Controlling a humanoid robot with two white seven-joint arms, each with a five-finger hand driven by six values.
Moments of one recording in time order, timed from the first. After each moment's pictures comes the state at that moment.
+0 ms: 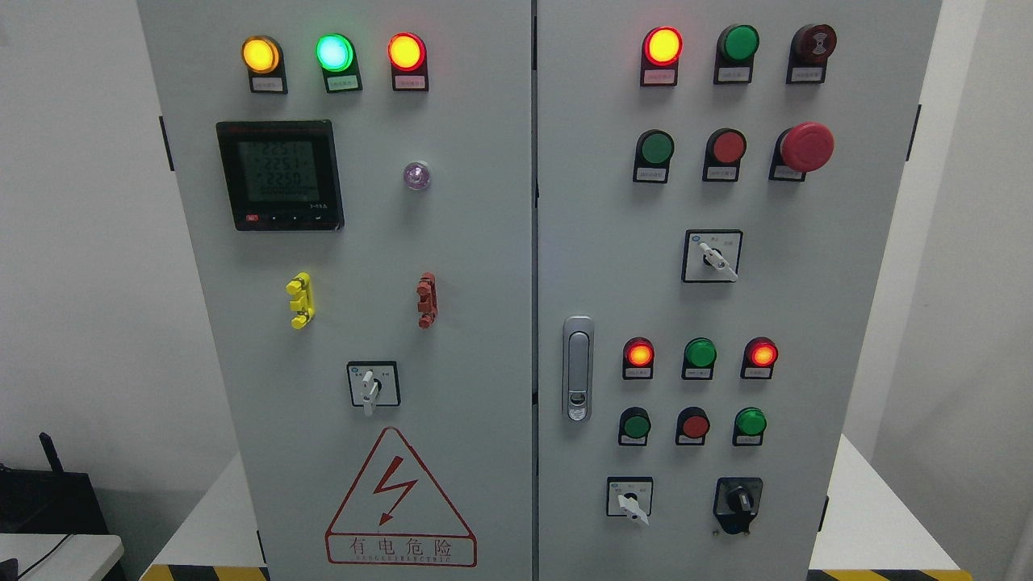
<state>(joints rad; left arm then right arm) 0.30 0.09 0.75 -1.06 -0.02 -0.34 -0.38 0.12 0.12 0.00 -0.11 0.00 0.01 -0.06</state>
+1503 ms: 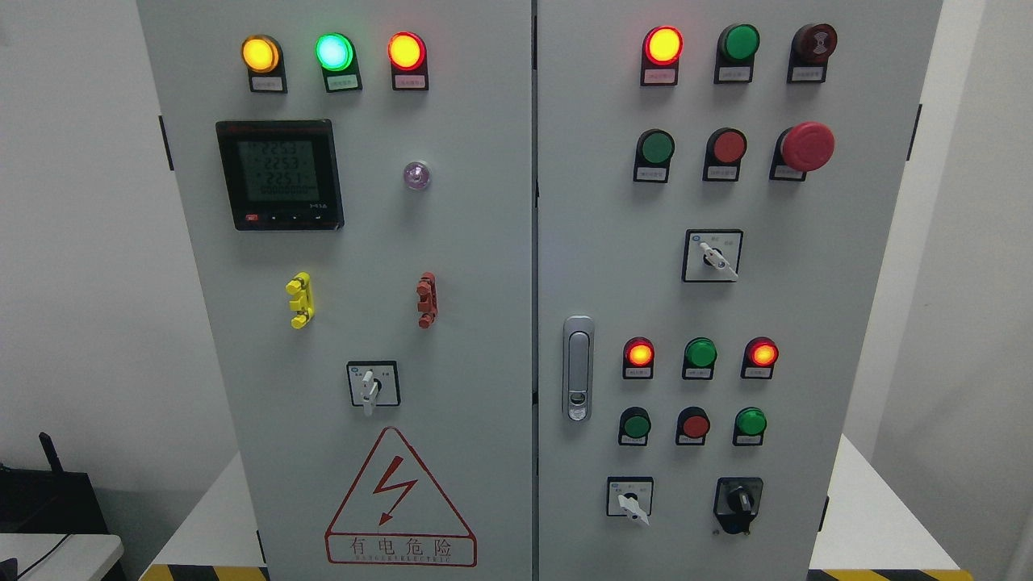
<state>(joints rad) 0.17 0.15 0.60 -1.73 0.10 -0.32 -0.22 0.12 0.12 0.00 -0.11 0.00 0.01 -0.06</state>
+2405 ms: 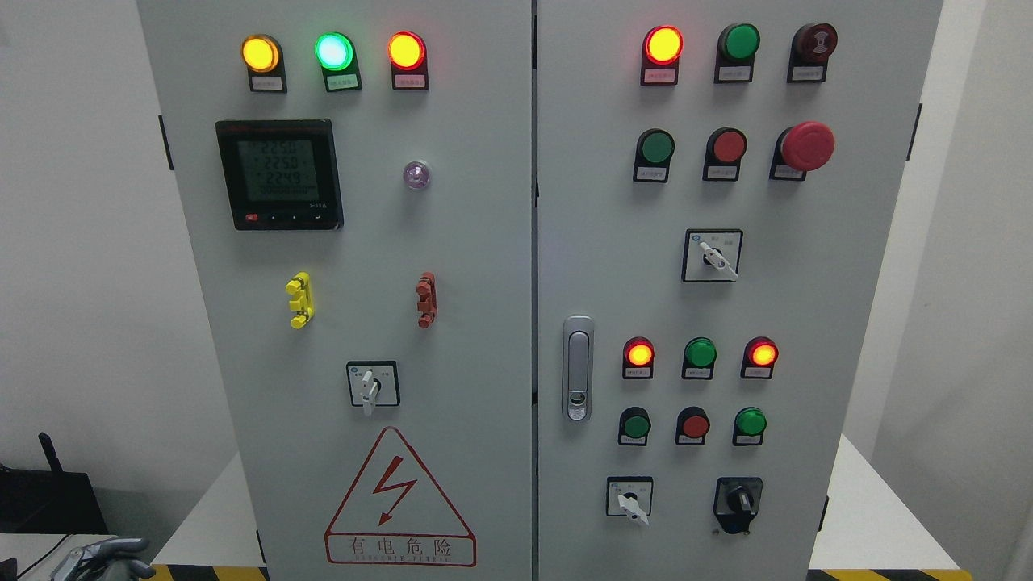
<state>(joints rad) 0.03 0.18 0.30 -1.87 0.08 -0.13 0.03 0.12 0.12 0.00 -0.11 0.00 0.01 -0.06</state>
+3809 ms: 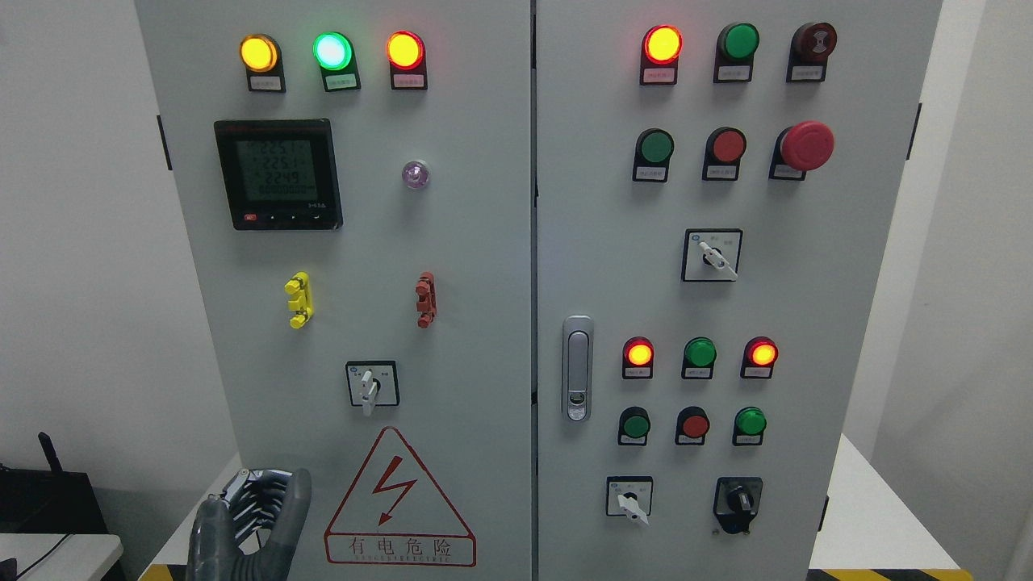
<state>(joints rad) -0.19 0.07 -0.05 -1.91 -0.14 0.22 0.33 0.12 0.12 0.00 -0.11 0.00 0.01 -0.06</state>
